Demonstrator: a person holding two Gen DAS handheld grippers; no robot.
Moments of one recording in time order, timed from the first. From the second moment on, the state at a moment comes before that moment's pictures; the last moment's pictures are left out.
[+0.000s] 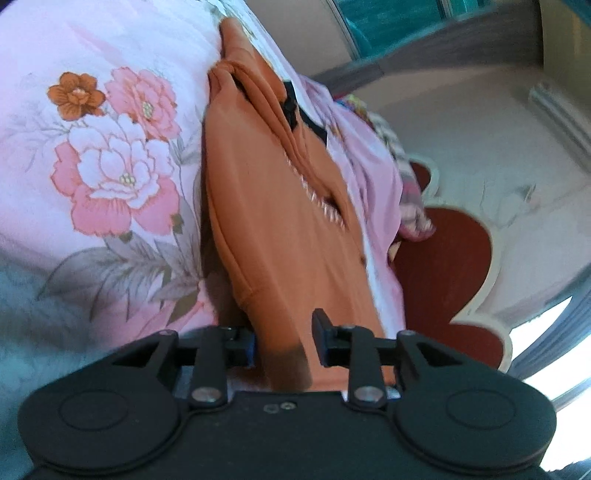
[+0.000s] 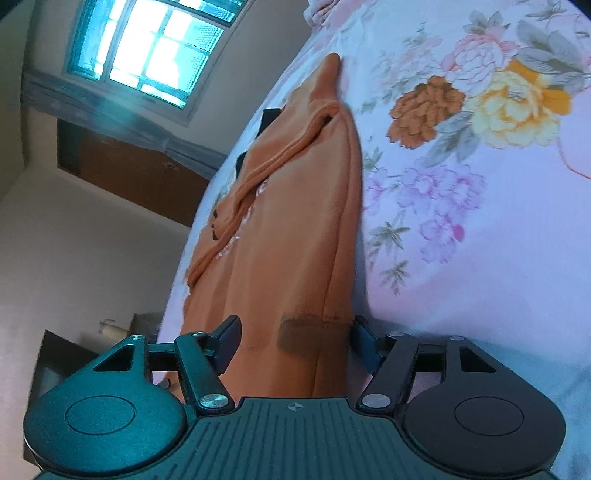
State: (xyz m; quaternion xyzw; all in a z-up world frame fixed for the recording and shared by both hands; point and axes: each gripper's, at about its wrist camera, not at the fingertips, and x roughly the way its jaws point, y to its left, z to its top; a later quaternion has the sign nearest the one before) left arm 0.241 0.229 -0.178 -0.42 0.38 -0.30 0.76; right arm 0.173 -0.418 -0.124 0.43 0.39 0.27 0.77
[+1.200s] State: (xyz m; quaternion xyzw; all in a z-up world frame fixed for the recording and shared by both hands) left arm 0.494 0.211 -0.064 -0.39 0.24 -0.31 0.83; right arm 0.456 -0.408 -0.020 0.41 0.26 0.28 0.83
